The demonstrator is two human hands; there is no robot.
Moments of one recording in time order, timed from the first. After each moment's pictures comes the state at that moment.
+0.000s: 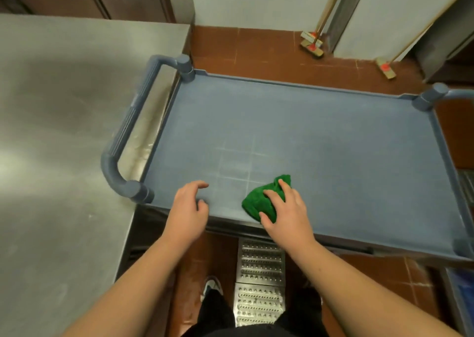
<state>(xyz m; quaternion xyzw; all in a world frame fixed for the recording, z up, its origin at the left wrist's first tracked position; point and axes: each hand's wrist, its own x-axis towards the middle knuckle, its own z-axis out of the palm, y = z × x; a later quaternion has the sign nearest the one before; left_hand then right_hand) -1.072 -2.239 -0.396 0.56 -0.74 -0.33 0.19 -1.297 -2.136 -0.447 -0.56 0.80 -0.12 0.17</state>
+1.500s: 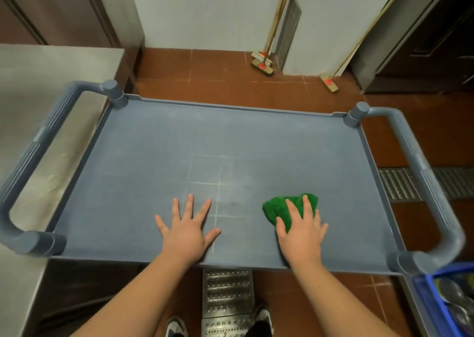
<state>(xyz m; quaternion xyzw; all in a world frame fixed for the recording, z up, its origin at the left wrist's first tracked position) -1.223 -2.238 -0.457 0.50 -0.83 -0.17 -0.15 -1.443 -2.092 -0.466 -0.33 0.93 -0.09 0.09</state>
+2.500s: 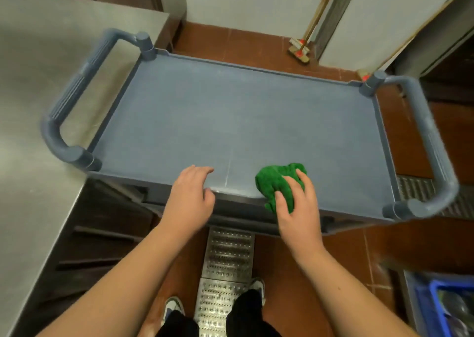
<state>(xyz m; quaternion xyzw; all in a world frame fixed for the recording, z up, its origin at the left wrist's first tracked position) -1.180 -2.176 -0.403 0.50 -0.80 -0.25 0.19 -1.390 -2.057 -0.400 -0.47 0.80 -0.34 0.14</state>
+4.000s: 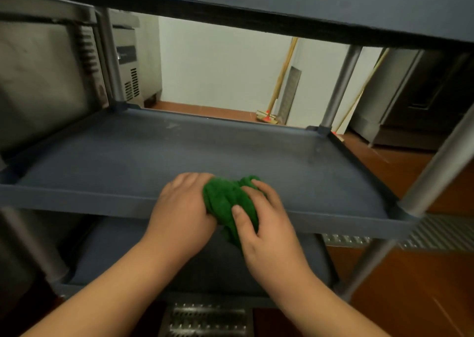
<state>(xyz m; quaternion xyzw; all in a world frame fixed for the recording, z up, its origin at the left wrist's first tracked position) -1.233 -2.143 -0.830 0.38 -0.87 -0.05 0.32 -1.363 -2.035 -0.831 -0.58 0.71 -0.41 0.04</state>
